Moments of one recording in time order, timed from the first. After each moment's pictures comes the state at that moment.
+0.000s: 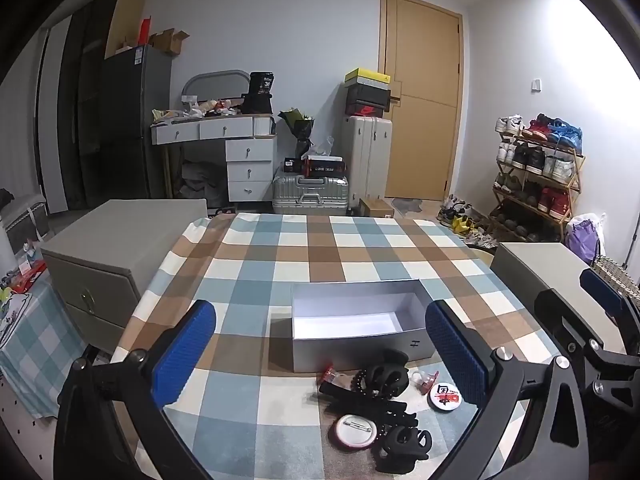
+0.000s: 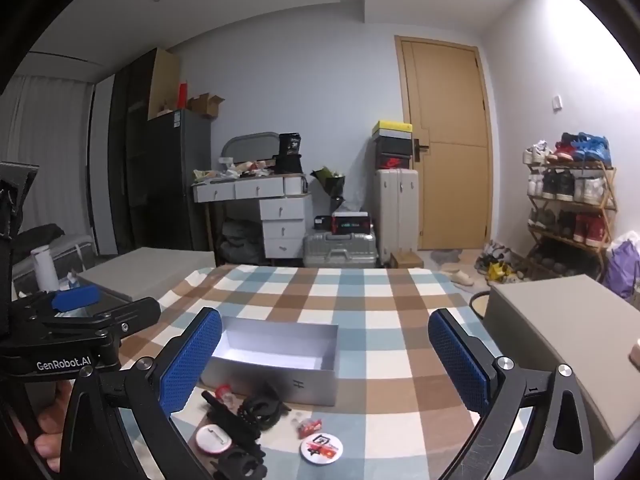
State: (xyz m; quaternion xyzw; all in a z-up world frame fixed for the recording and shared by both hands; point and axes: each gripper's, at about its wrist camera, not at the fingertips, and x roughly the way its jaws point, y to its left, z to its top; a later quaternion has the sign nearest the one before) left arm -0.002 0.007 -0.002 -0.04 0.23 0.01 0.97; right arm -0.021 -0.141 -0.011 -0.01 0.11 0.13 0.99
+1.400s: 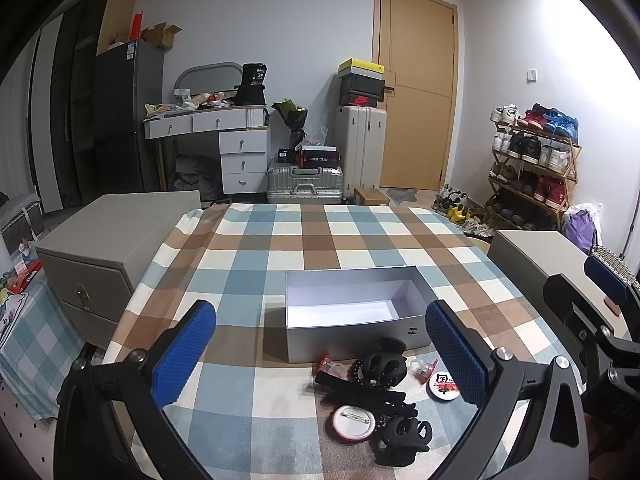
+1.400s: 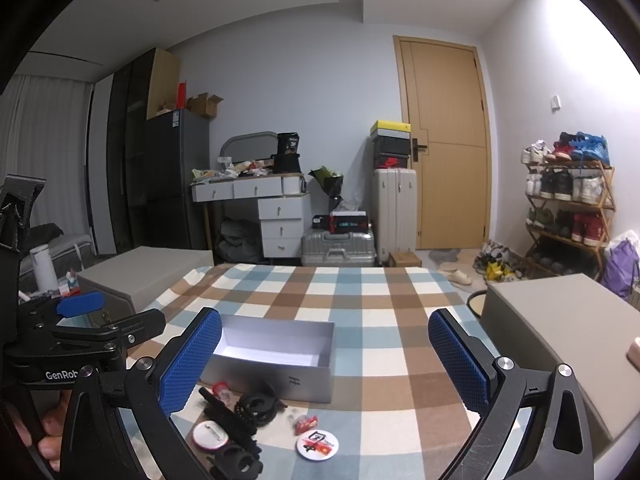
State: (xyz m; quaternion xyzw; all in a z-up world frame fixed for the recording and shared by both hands) left arm 0.000 0.001 -0.009 -0.03 0.24 0.00 0.97; right arm -0.020 -0.146 -0.017 -0.01 0.10 0.12 0.99
